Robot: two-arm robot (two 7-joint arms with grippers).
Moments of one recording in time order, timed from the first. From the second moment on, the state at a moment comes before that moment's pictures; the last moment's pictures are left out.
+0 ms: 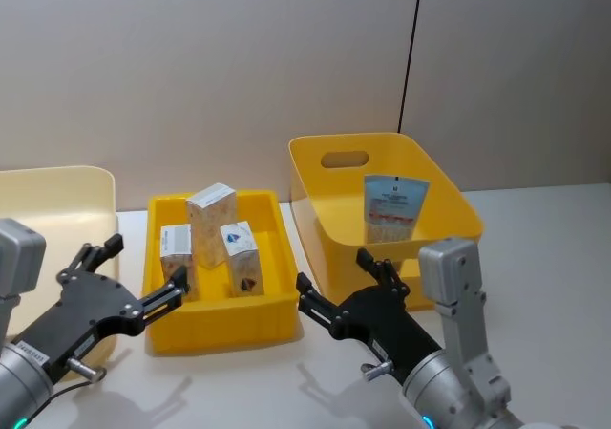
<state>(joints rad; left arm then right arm) -0.34 0.34 0.46 -1.57 -0.38 0.02 -0.32 -0.01 0.34 -0.23 -1.76 0.29 0.03 0.07</state>
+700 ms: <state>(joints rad) -0.25 0.38 0.45 -1.62 -0.22 0.01 -0.05 -0.01 0.34 -0.23 -1.77 0.29 0.03 0.07</state>
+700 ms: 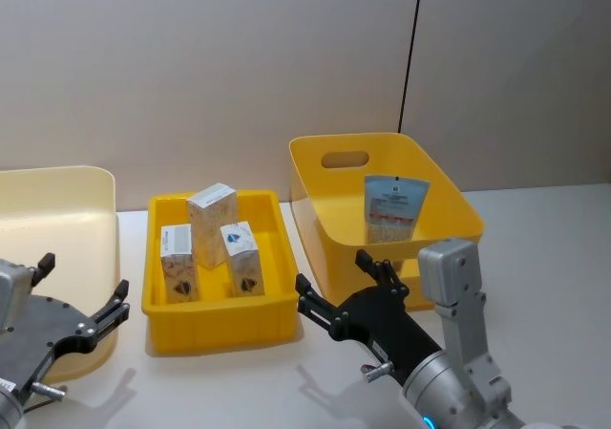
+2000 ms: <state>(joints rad) -0.24 0.38 0.45 -1.63 -0.20 0.01 -0.01 0.23 0.28 -0.31 -1.57 0.21 0.14 0.16</state>
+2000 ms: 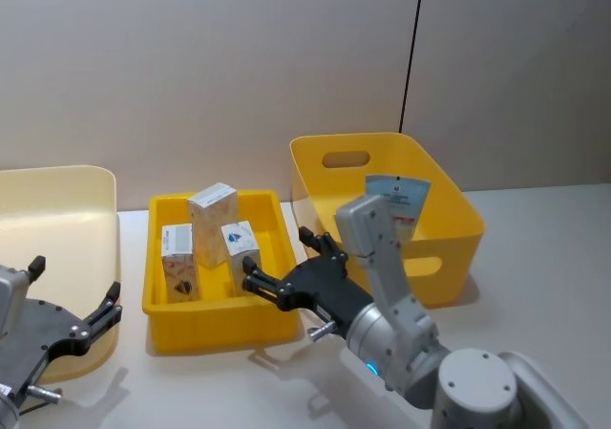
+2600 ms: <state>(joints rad) -0.24 0.38 0.45 -1.63 -0.20 0.01 -0.01 0.37 0.22 -0.35 -1.38 0.17 0.13 0.21</state>
